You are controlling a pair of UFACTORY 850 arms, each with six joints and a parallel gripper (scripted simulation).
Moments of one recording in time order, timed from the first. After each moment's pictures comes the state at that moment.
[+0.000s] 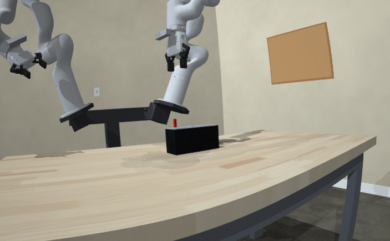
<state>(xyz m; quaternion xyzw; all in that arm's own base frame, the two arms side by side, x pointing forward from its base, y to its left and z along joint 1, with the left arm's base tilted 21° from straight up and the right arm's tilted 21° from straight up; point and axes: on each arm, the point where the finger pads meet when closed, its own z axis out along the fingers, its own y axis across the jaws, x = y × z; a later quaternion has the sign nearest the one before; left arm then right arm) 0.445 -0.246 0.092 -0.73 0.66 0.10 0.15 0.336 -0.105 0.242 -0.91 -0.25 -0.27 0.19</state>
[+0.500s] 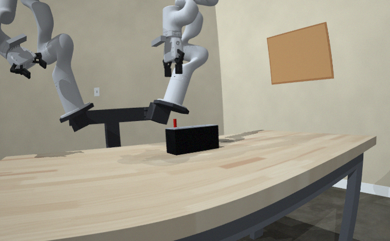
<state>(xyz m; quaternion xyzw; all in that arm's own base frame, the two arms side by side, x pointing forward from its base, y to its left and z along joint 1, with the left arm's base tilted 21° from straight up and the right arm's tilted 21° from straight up) 0.415 -0.240 0.071 -0.71 0.68 0.11 0.15 0.336 -0.105 0.242 -0.91 -0.25 -0.27 0.19</state>
